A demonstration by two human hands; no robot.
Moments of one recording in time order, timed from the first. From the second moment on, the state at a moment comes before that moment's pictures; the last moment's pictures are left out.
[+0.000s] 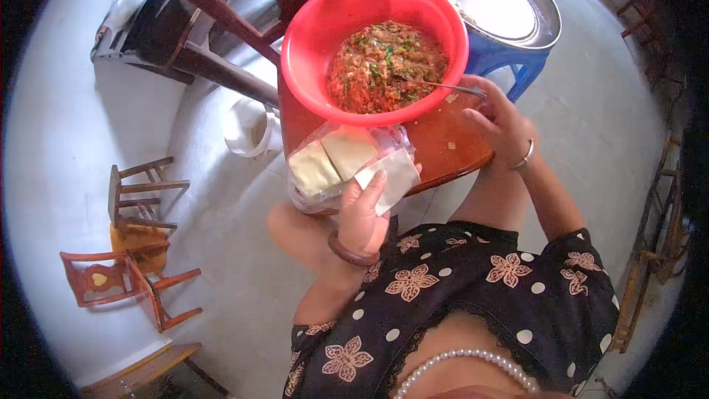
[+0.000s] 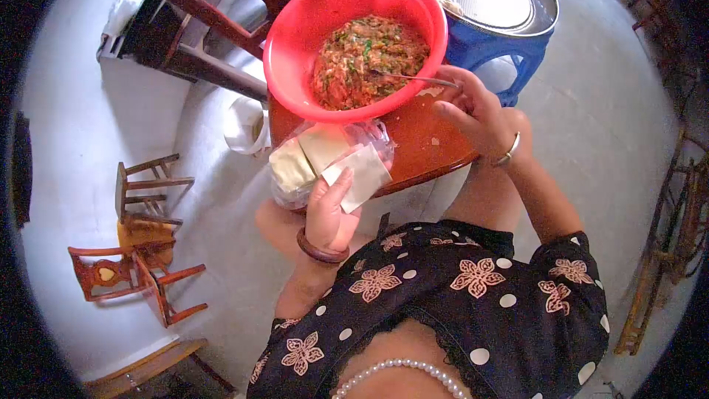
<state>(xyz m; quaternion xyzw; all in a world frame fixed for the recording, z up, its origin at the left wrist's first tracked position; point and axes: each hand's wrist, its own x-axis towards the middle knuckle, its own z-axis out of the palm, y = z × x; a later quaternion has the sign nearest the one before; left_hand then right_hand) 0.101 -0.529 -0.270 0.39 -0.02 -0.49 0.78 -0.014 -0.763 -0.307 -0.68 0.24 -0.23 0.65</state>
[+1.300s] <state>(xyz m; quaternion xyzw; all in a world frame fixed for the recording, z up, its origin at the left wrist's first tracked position) 0.094 -0.525 -0.254 0.34 0.11 -0.60 0.72 0.034 -0.780 -0.223 -0.92 -0.12 -0.18 0.31</state>
